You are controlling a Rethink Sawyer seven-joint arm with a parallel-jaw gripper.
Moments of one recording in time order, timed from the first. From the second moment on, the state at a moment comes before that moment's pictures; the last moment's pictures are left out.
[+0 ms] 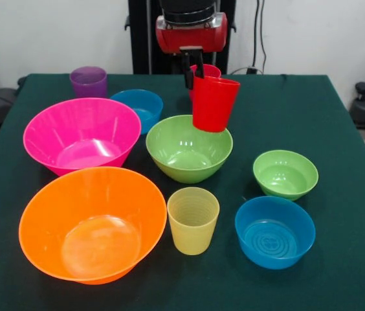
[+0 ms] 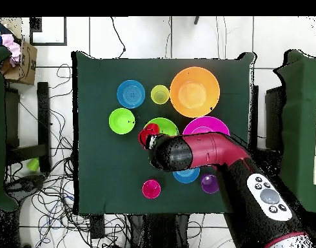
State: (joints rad) arm -0.71 -0.81 0.58 1.94 -0.45 0.57 2.08
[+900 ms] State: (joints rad) arm -0.65 -0.73 0.56 1.94 -0.53 0.57 2.08
